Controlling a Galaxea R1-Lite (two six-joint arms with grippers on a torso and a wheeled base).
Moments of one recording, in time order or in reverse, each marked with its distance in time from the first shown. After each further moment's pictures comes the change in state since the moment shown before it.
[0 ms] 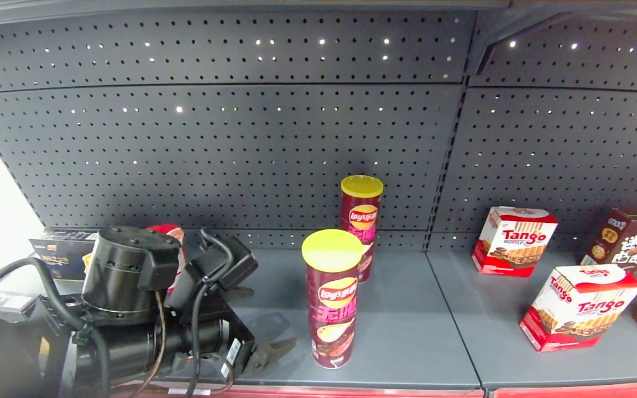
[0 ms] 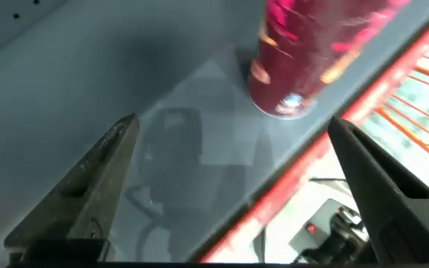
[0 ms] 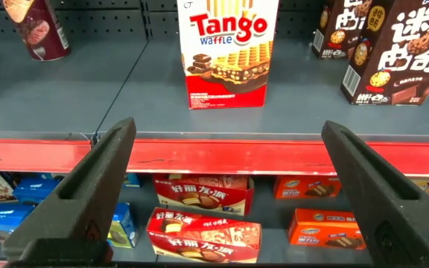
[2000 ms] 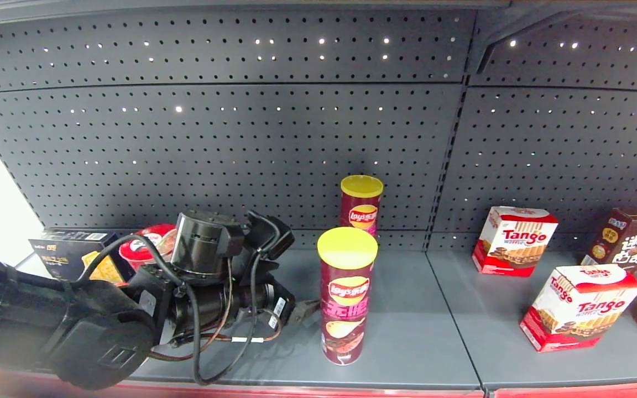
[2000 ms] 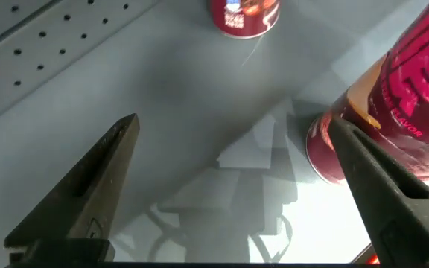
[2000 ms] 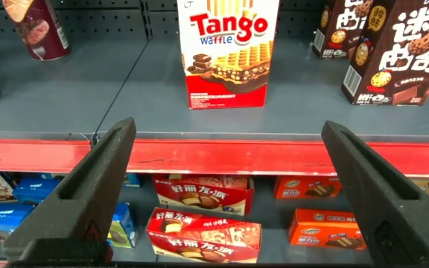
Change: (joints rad) left arm 0.007 0.244 -0.166 -0.129 0.066 0.006; right arm 0.000 0.000 0.000 0.000 0.000 0.000
